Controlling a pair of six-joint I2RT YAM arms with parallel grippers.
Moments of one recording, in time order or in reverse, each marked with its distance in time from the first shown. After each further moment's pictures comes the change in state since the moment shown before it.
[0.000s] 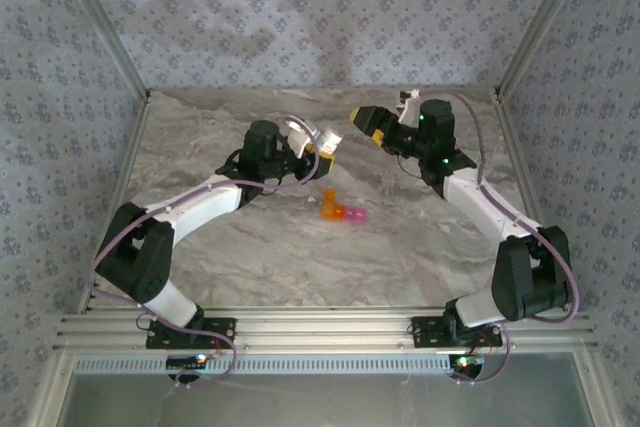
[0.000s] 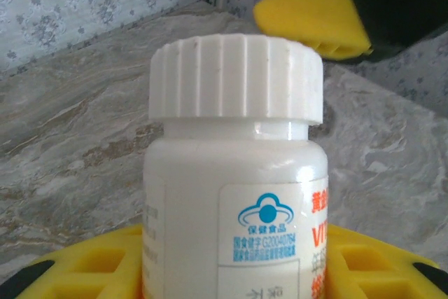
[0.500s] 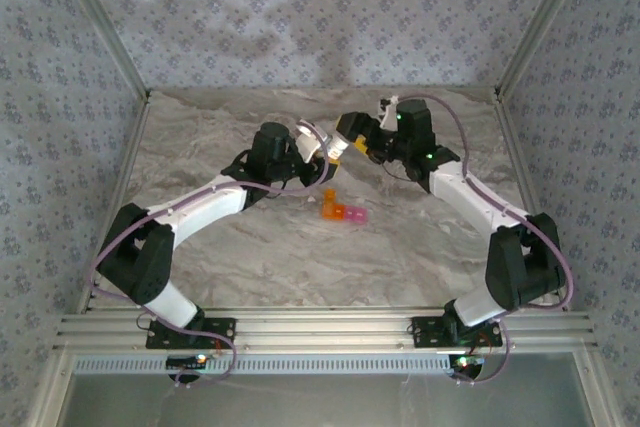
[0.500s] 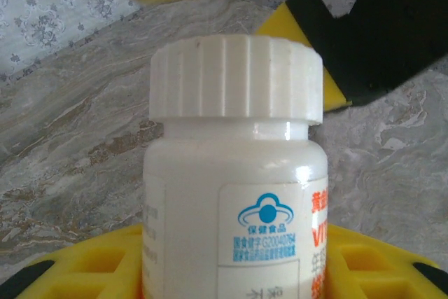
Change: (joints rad) left arm -0.051 0.000 0.035 -0.077 -0.078 0.086; right arm 0.105 0.077 0.068 -0.142 0.061 0.032
